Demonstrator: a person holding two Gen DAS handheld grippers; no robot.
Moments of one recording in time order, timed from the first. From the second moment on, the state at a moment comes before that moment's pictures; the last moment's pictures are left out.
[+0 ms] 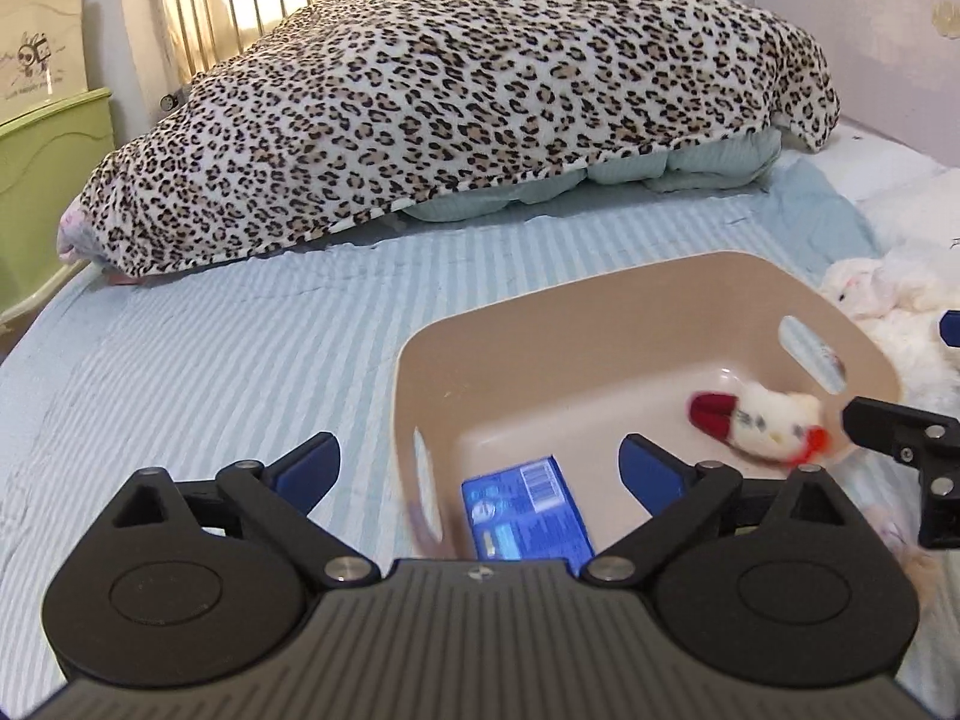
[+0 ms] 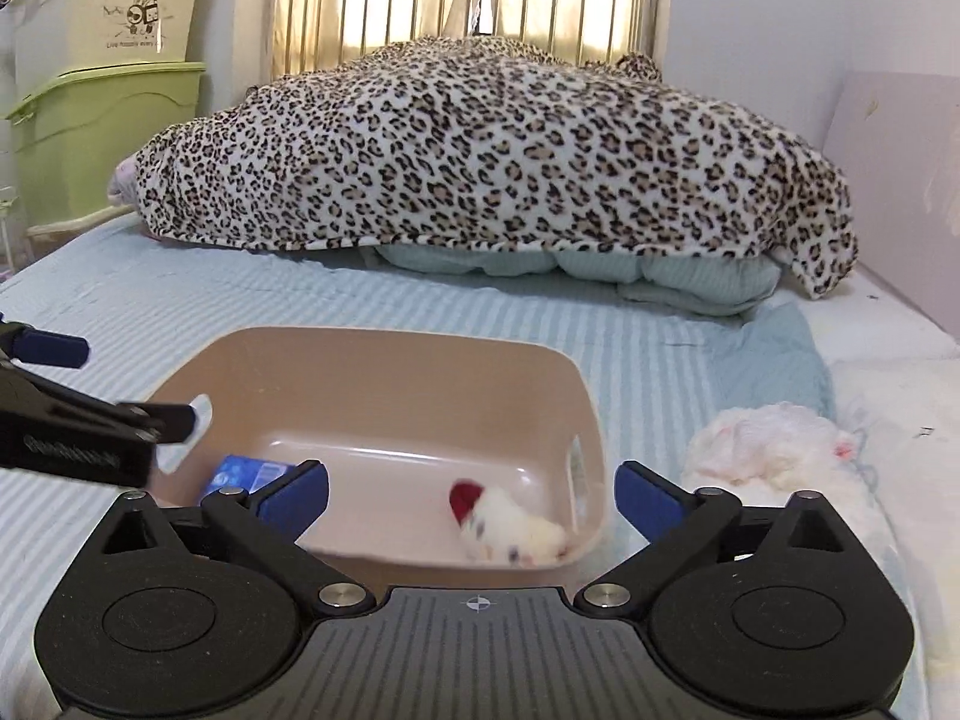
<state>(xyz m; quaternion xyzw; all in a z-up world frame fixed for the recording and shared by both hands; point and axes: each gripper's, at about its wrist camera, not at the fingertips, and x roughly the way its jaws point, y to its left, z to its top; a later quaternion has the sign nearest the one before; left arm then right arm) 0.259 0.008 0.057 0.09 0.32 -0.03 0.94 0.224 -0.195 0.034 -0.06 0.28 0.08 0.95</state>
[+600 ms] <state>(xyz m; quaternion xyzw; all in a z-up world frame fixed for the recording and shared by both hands) 0.207 0.023 0.009 0.12 0.38 -0.04 0.92 0.173 -0.224 -0.017 -0.06 0.35 0.07 0.93</state>
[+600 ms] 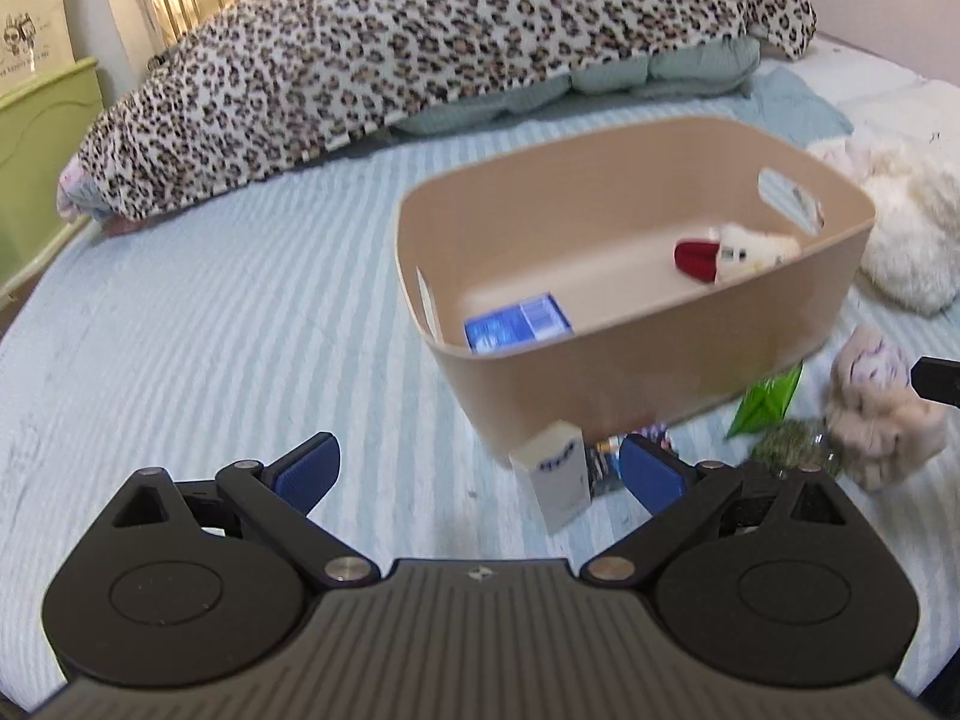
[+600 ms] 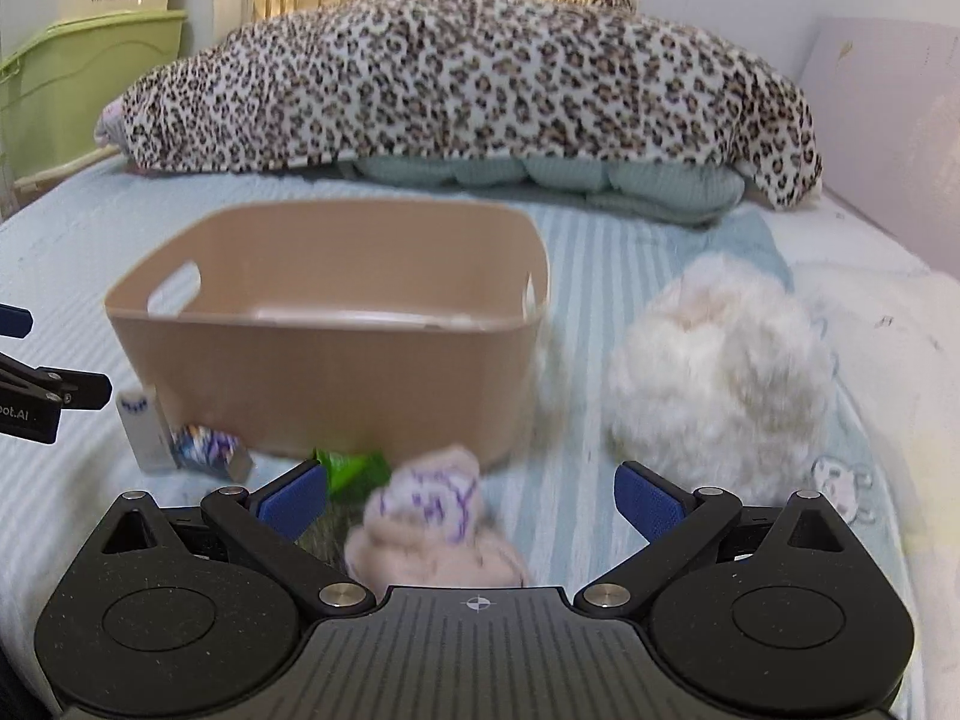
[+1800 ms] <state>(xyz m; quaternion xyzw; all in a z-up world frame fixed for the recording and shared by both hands) 0.233 0.030 -0.057 0.07 0.40 -0.11 0.91 0.182 -0.244 -0.068 0.03 0.38 0.08 0.92</state>
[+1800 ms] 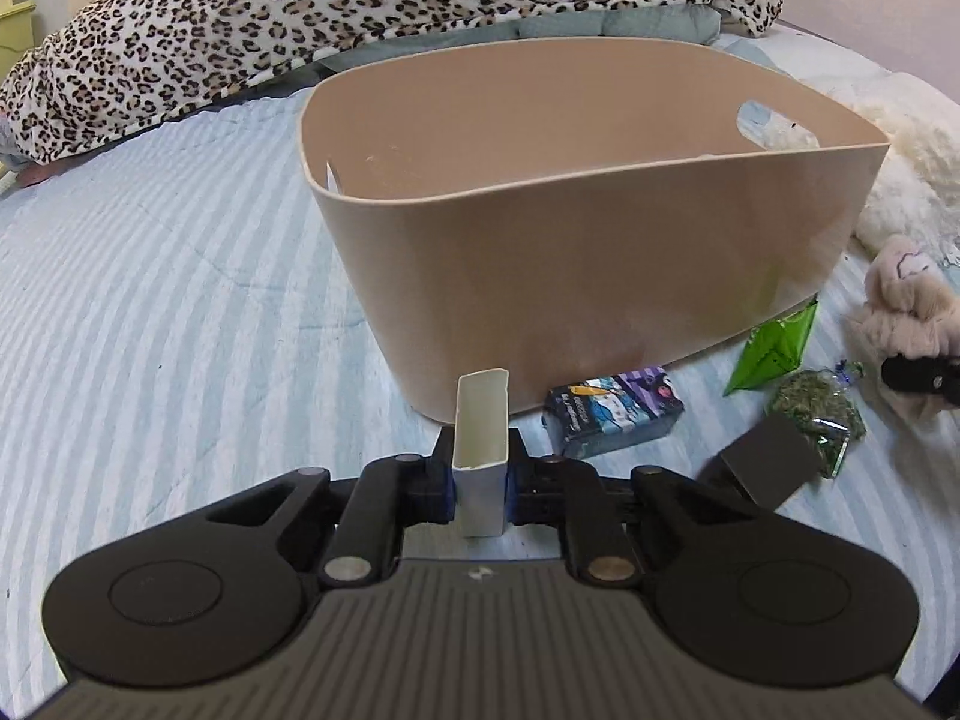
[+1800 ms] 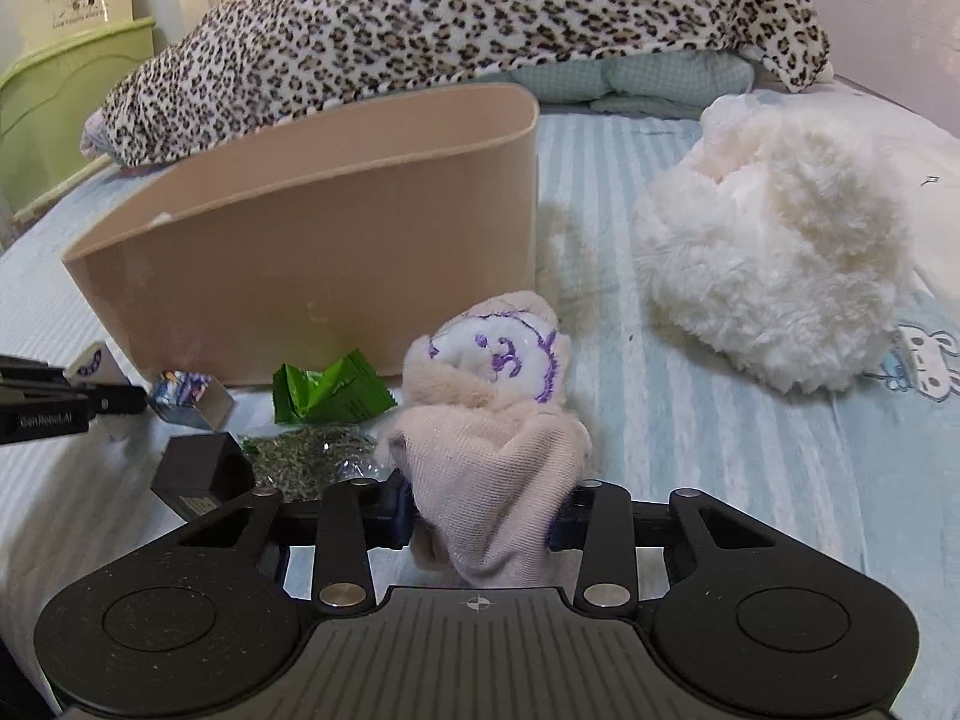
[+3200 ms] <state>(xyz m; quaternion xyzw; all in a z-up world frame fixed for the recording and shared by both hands) 0.307 -0.004 0.017 0.10 0.31 -0.05 0.94 0.280 -0.181 0.020 -0.03 0.28 0.11 0.95</state>
